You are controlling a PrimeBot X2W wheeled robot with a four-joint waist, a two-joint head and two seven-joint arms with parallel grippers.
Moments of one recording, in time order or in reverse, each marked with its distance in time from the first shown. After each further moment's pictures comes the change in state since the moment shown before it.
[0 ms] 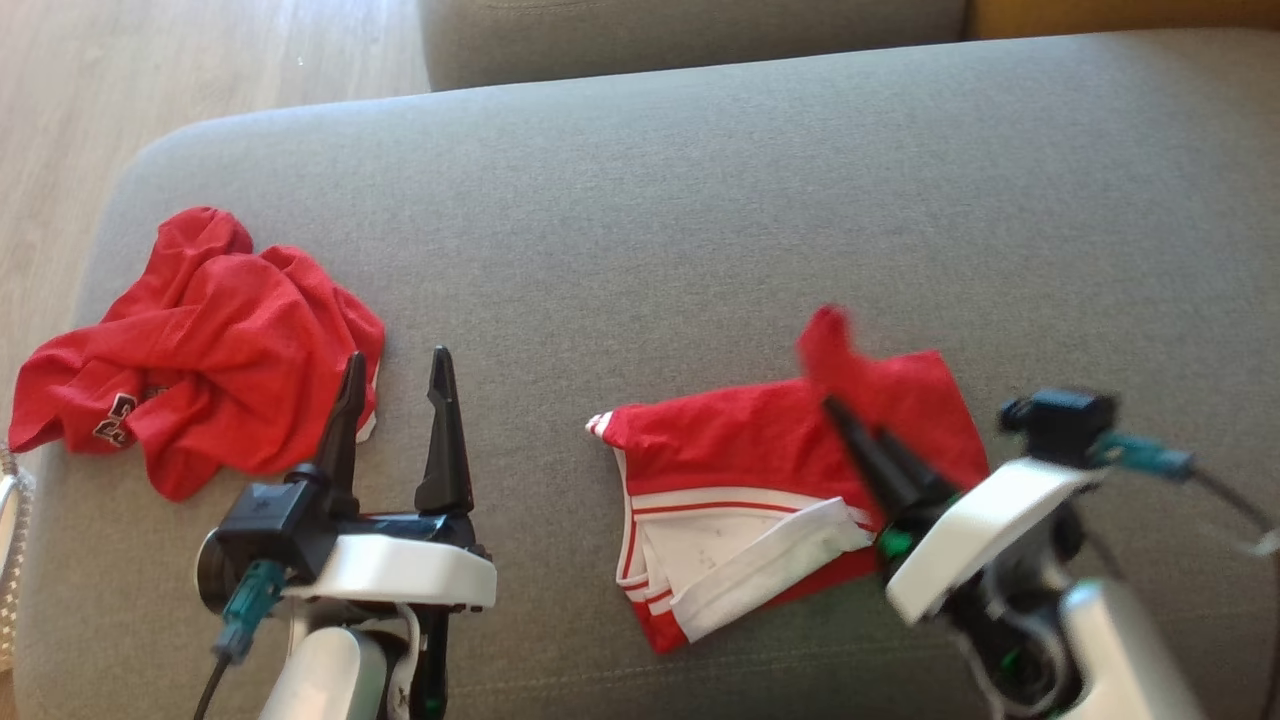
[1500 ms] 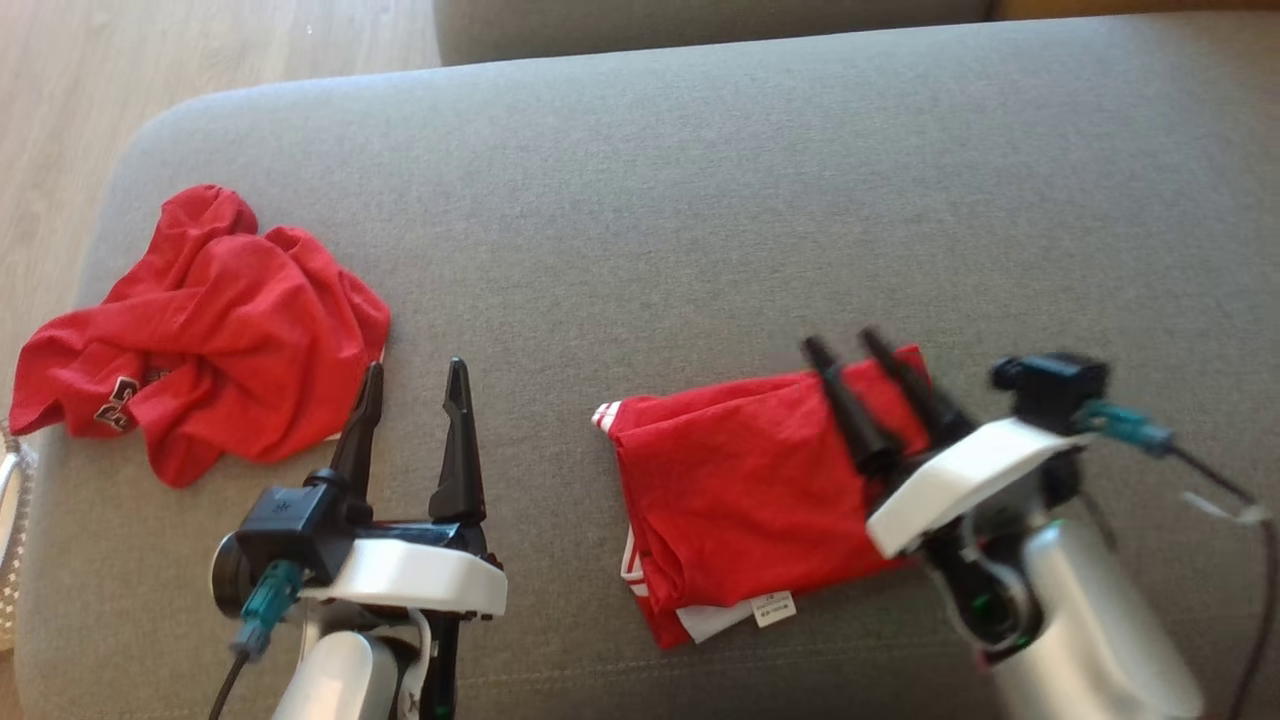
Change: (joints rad) left arm -0.001 0.000 -0.020 0.029 0.000 -0.002 0.000; right arm -0.138 0.003 0.073 0.211 -0.073 0.000 -0.237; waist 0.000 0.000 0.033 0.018
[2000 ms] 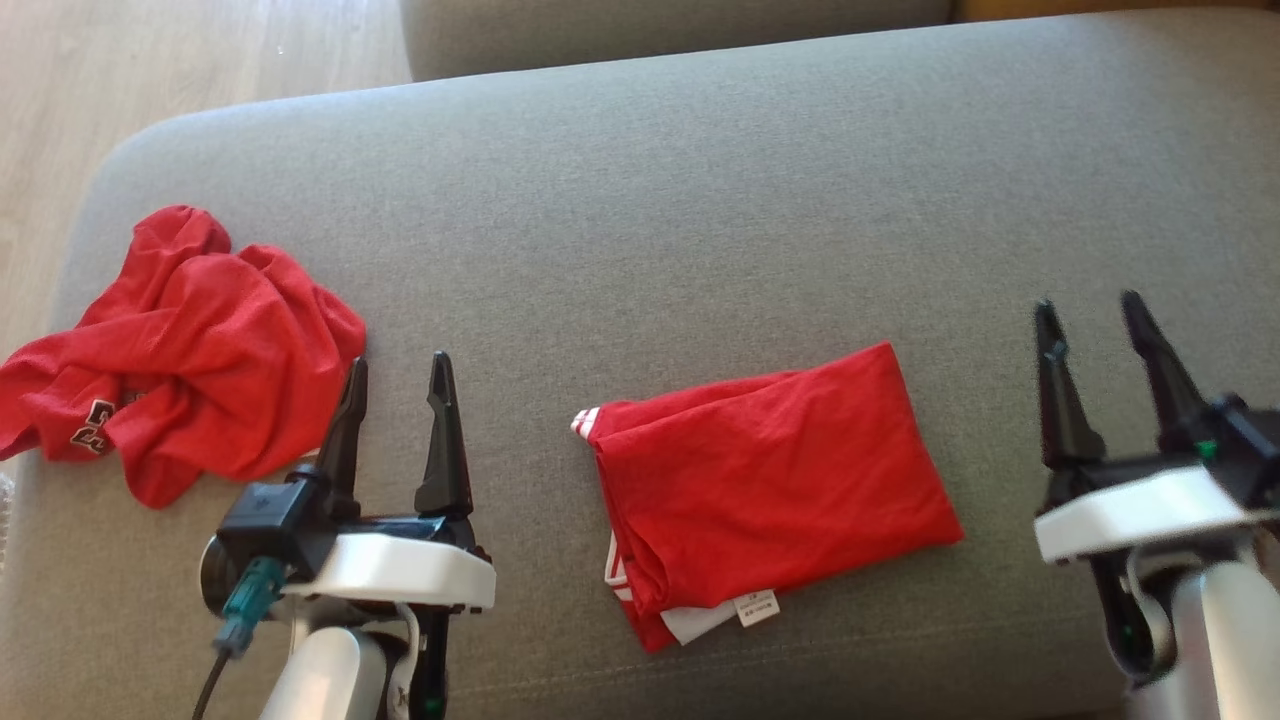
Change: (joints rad) left arm -0.003 0.000 0.020 -0.007 -0.020 0.001 0.000; right arm 0.115 -0.028 -0.331 -0.173 -0.434 0.000 -0.203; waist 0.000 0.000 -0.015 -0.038
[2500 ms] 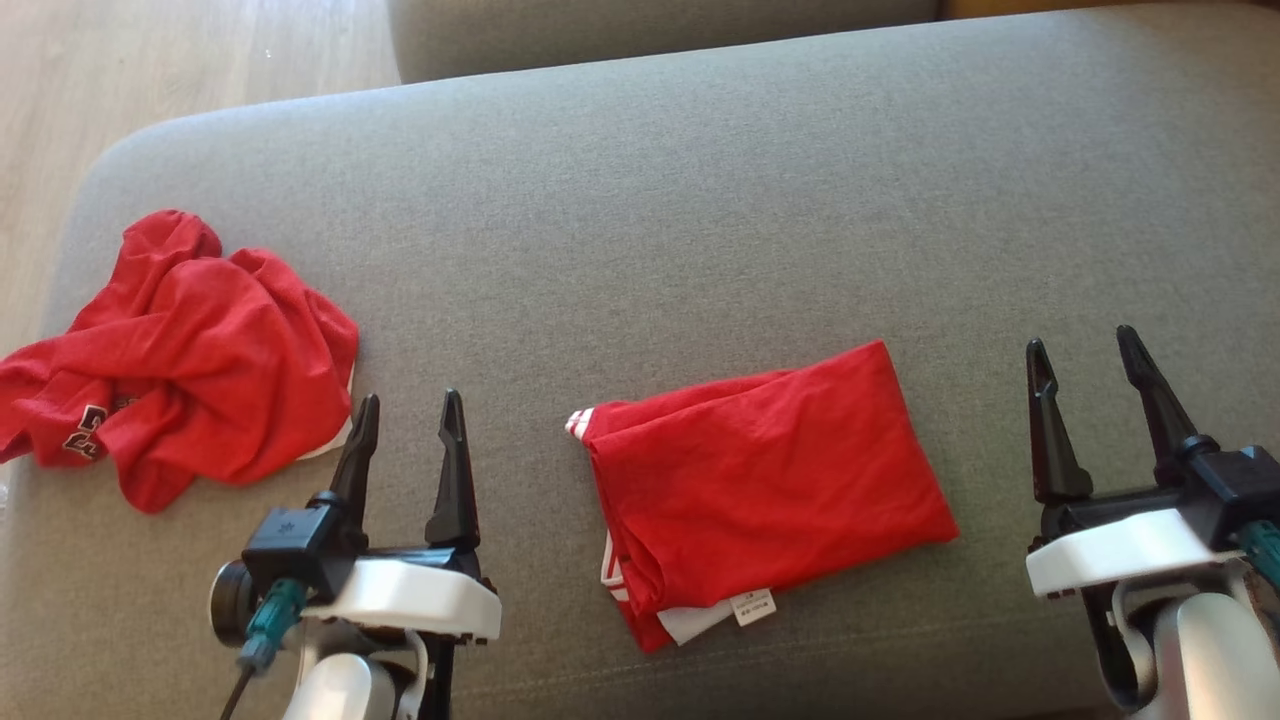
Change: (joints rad) left arm 0.033 0.000 -0.006 0.042 0.032 -0.001 0.000; right arm 0.061 0.034 -0.041 0.008 -0.169 0.000 -0.087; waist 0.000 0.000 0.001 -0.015
